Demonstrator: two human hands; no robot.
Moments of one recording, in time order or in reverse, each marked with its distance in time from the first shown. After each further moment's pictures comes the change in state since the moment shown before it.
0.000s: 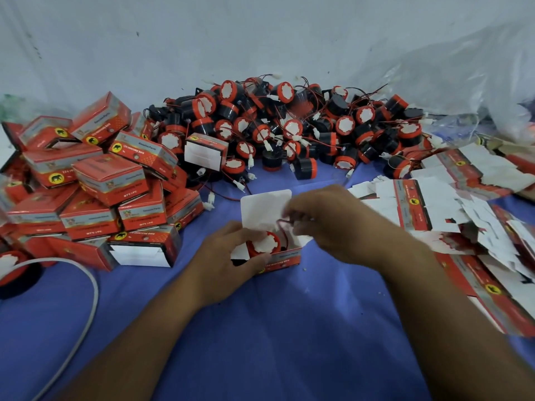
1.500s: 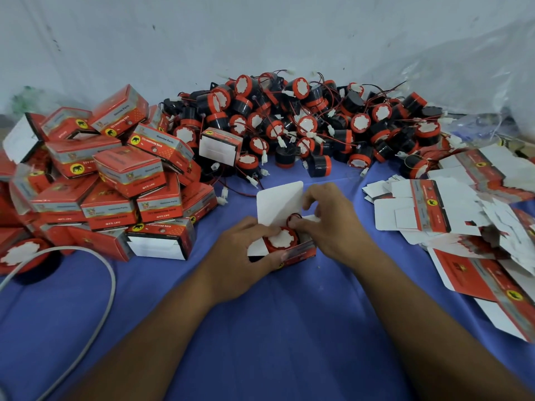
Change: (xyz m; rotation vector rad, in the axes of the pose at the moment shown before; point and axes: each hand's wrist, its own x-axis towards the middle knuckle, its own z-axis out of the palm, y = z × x) left_hand -0.002 0.000 0.004 -0.073 0.050 0.036; right_hand 0.030 0.024 0.072 0.380 0.332 0.217
